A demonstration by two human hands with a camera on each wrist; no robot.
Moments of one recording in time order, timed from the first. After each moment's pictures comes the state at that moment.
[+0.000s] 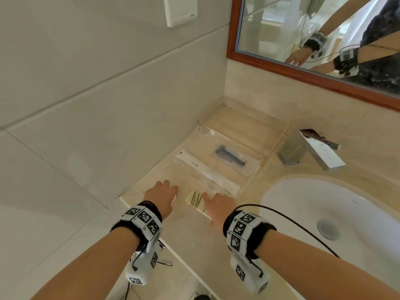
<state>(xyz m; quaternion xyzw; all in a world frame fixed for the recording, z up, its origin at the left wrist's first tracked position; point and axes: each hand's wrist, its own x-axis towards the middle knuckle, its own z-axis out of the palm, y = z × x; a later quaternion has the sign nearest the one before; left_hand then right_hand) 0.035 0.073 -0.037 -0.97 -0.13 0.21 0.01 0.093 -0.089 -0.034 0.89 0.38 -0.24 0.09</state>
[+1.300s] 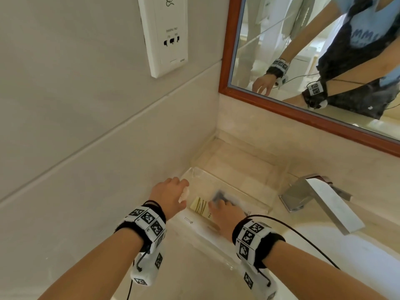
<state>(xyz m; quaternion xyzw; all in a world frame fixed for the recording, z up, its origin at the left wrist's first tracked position) 0.186 0.124 -0.009 -0.99 -0.04 0.07 -0.07 0.220 -0.052 -0.026 0.90 0.34 -0.23 0.10</state>
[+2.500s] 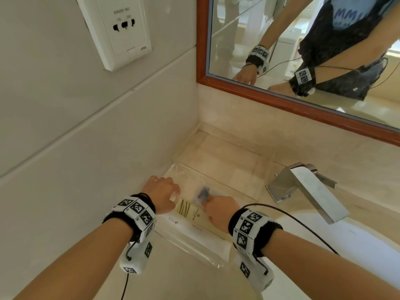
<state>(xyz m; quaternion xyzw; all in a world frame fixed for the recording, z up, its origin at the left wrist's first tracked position) 0.219 0.117 -0.016 -0.98 0.04 0.21 -0.01 0.240 -0.071 -0.016 0.87 0.41 -0.23 0.11</state>
